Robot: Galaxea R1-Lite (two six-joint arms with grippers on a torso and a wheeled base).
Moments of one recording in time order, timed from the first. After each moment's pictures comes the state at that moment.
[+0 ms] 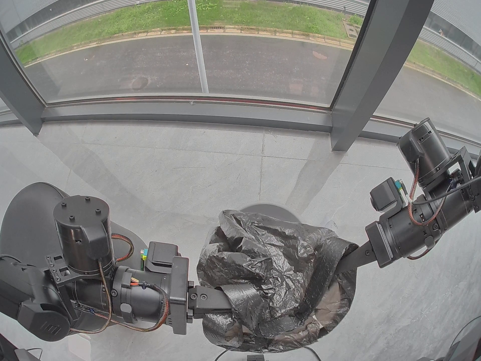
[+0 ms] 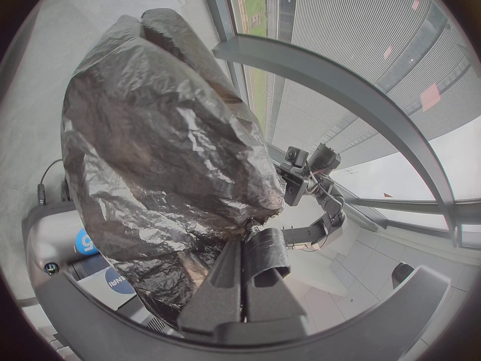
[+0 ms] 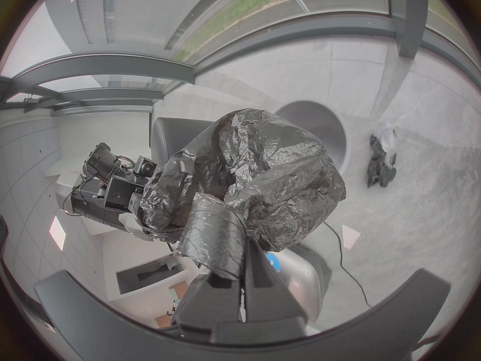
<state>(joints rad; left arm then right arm) -0.68 1.58 -0.49 -0.81 -0.82 -1.27 0.54 1.57 -1.13 0.51 0.51 0.30</state>
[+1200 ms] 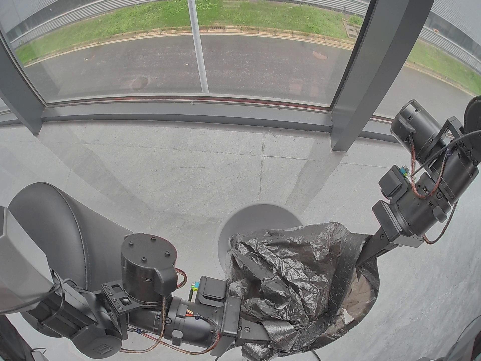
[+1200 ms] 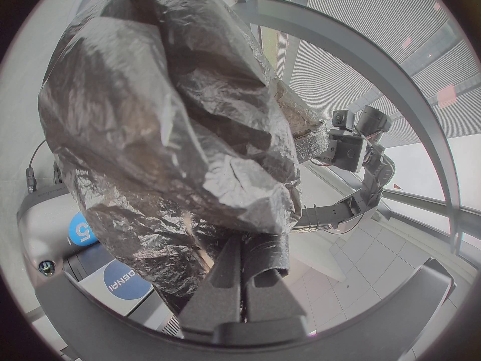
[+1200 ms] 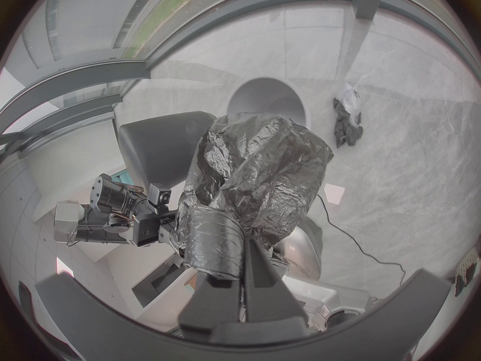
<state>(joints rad) -0.79 1.84 -0.46 -1.01 -0.88 -1.27 0.48 1.68 -1.45 0.97 0.44 0.38</state>
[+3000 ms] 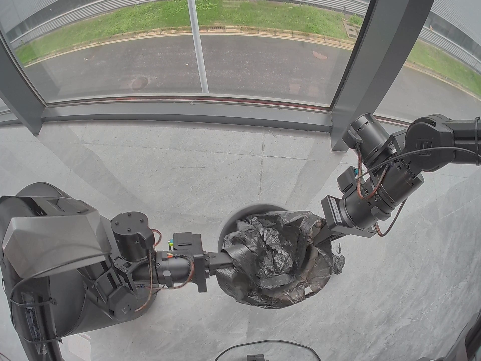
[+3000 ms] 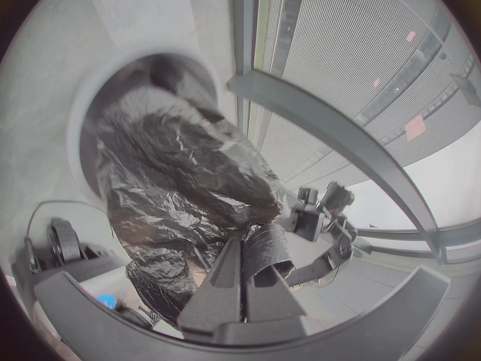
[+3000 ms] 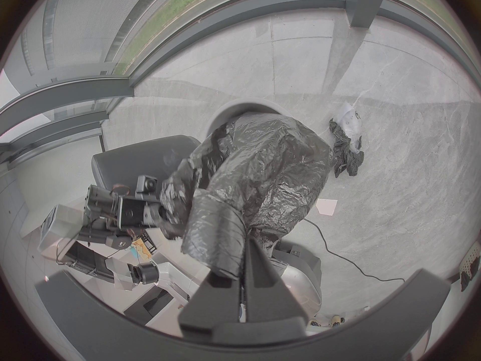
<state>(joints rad) -0.46 2.22 -0.57 -1.55 -0.95 -1.46 0.49 1.91 -1.49 0.69 0.33 0.45</state>
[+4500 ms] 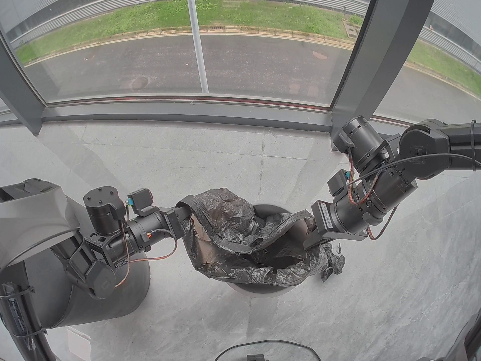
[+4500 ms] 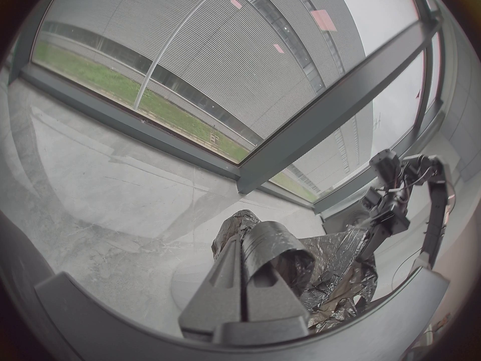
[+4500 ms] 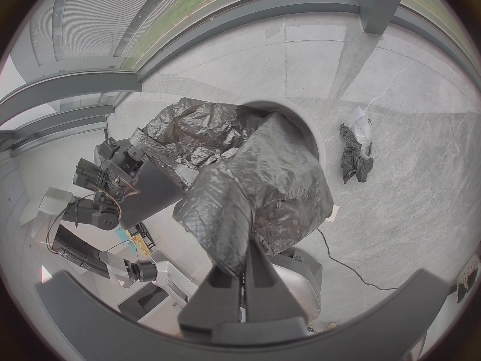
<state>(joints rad) -0.30 2.12 -0.63 -1.44 -0.49 -0.41 0.53 1.92 -1.47 0.63 0.33 0.44</state>
